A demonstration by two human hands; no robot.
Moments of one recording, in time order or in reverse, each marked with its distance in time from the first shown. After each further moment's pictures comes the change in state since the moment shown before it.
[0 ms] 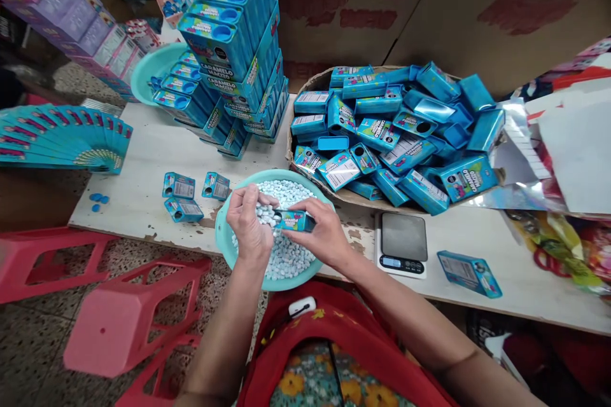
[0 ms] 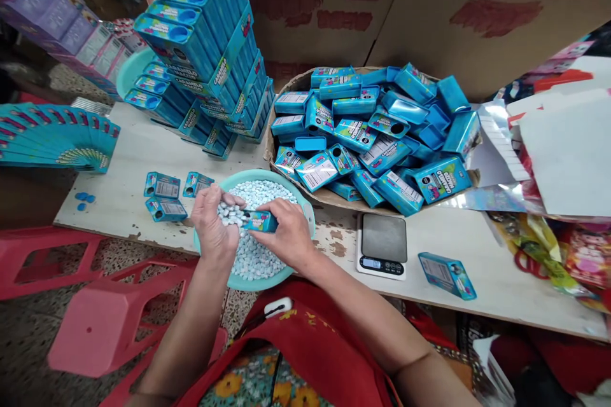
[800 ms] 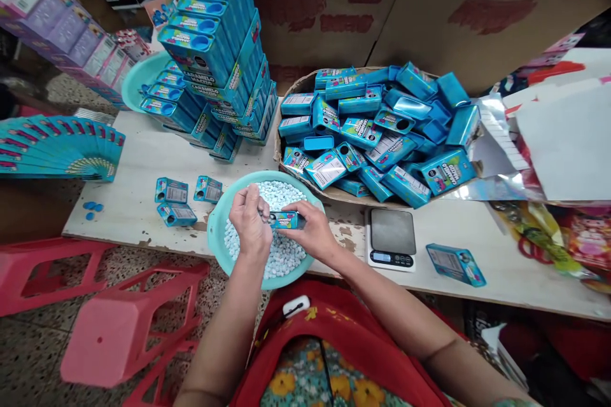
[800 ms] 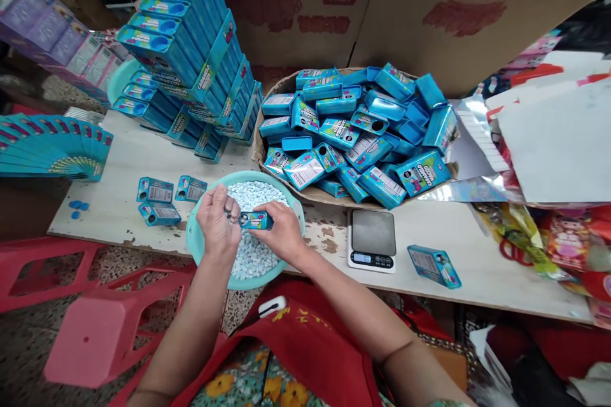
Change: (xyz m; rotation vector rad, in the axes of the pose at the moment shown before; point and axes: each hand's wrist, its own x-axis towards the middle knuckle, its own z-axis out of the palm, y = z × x) left_hand -0.009 -0.012 0.013 -0.066 -0.007 -0.072; right_hand -0.012 0.024 0.001 0.133 0.041 0.046
